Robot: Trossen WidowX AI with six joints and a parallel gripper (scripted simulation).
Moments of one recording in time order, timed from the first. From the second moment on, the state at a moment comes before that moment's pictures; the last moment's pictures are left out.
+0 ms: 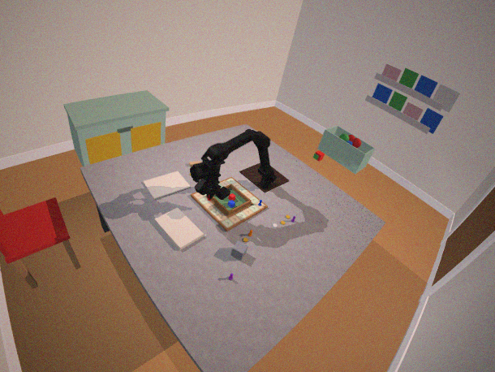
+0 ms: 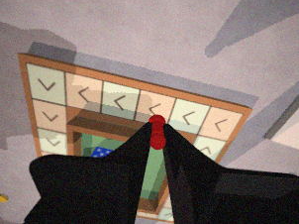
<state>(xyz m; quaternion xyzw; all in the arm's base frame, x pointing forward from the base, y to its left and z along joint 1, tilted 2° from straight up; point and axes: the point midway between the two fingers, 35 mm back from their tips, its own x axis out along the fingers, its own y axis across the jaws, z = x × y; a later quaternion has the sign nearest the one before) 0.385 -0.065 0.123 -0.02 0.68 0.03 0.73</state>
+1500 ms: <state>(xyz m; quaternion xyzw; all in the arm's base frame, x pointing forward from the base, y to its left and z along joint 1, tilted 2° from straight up) 0.348 0.021 0.163 -0.02 0.68 0.04 0.73</state>
